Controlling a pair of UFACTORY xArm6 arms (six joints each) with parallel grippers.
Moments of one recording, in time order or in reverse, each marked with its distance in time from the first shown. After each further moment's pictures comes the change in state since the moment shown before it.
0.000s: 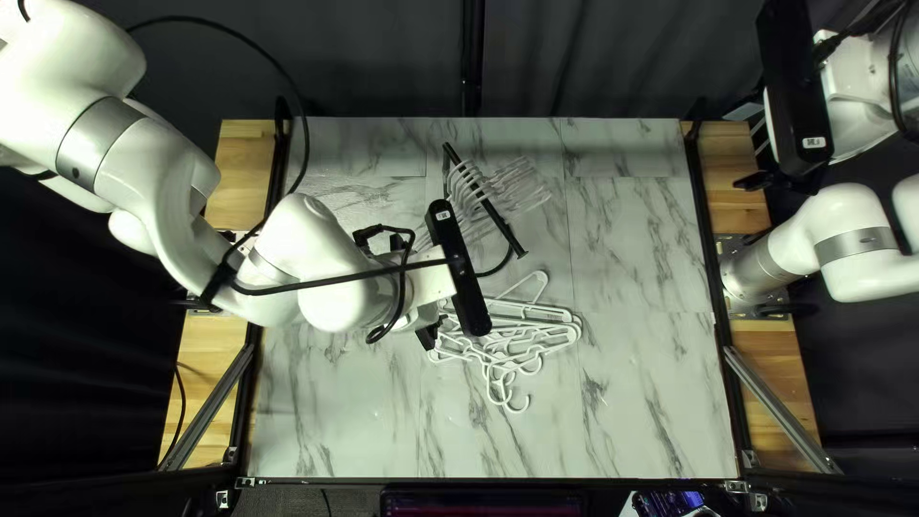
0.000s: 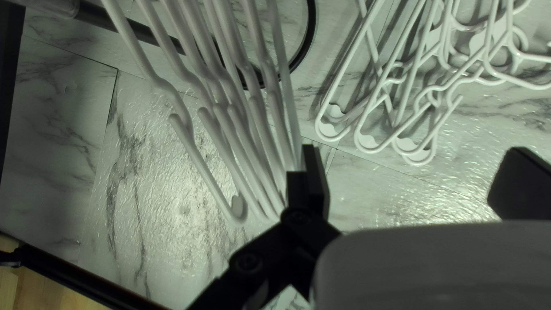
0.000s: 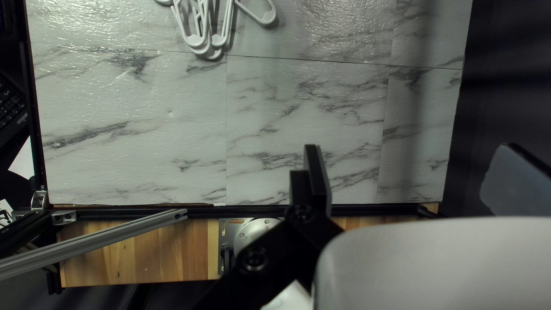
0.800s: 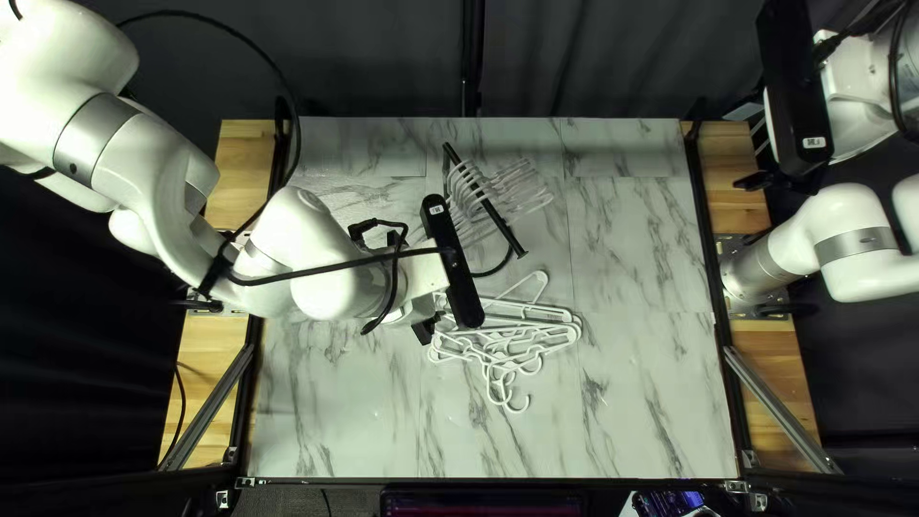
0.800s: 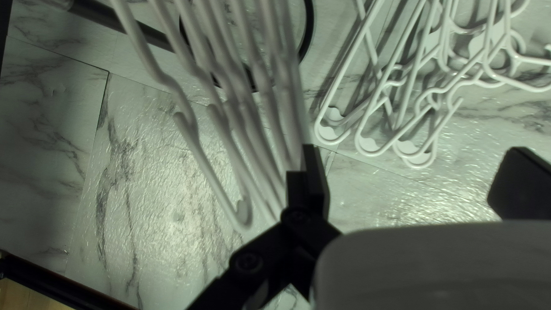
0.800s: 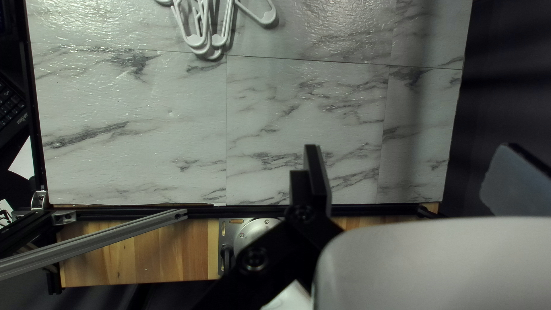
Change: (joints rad) left arm 0.023 -0.026 0.049 -0.001 -0.058 0.002; right arm 0.000 0.000 0.000 0.000 0.000 0.000
